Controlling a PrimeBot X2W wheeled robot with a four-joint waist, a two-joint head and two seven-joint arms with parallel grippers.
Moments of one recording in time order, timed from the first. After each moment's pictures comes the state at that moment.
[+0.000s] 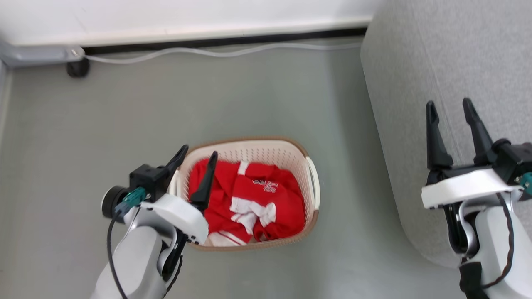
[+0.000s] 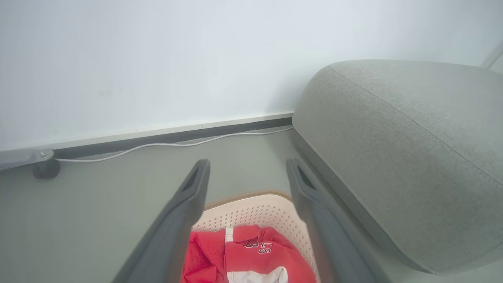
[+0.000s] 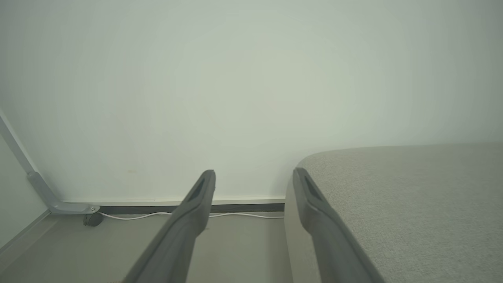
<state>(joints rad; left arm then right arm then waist) -0.48 0.10 -0.38 0.64 -0.36 -0.12 -0.26 -0.42 -0.07 0.02 0.32 0.18 0.12 -0.26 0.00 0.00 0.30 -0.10</state>
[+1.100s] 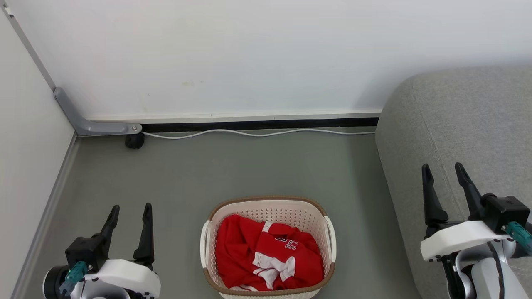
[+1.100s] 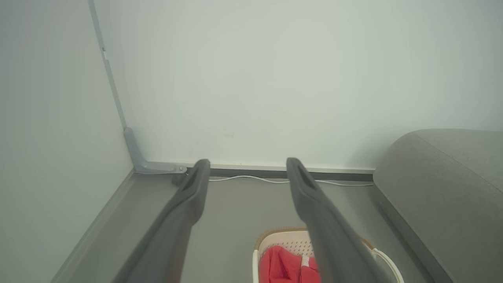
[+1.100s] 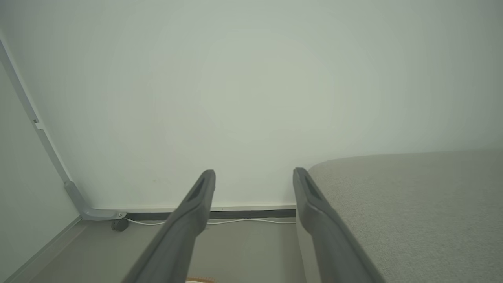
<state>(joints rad) -0.11 0.05 0.07 0.41 -0.15 -0.11 -0.26 -0.22 -0.07 0.00 0.37 0.18 0.12 -0.26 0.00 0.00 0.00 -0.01</state>
